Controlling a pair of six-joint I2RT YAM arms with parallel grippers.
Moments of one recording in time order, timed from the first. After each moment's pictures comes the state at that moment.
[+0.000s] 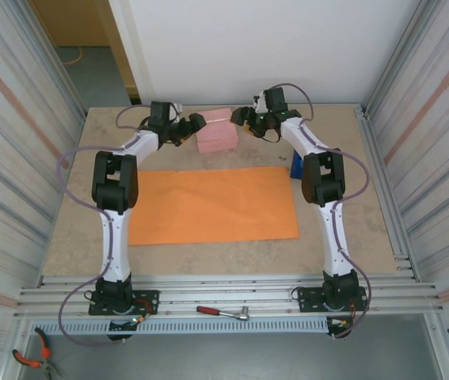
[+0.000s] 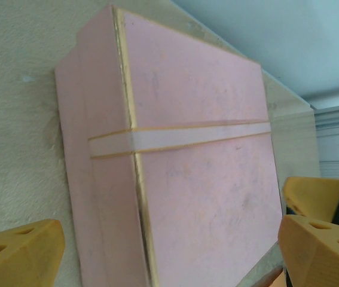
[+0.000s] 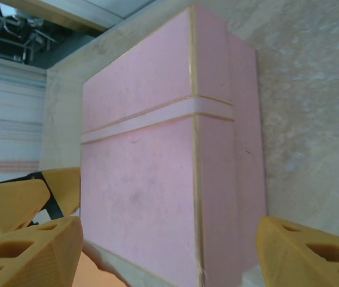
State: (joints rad) left arm -0.19 2.32 1.82 -0.16 0.51 -0.66; right arm 0.28 2.52 2.25 -0.45 -0.57 0.65
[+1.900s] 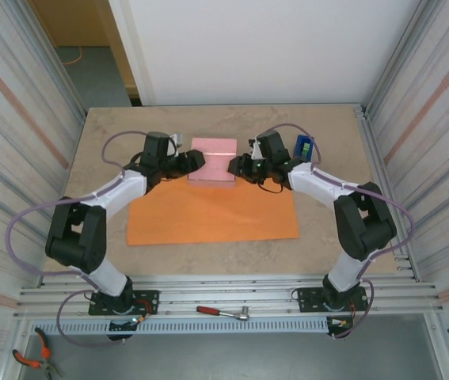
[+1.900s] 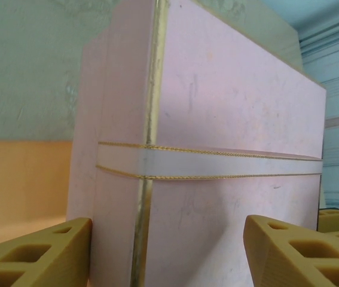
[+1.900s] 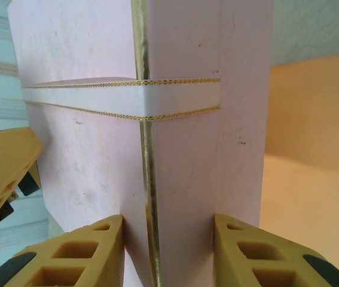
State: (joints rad) left arm -0.36 1.58 1.01 -0.10 0.37 -0.64; right arm 0.52 1.70 1.14 -0.17 -0.42 0.81
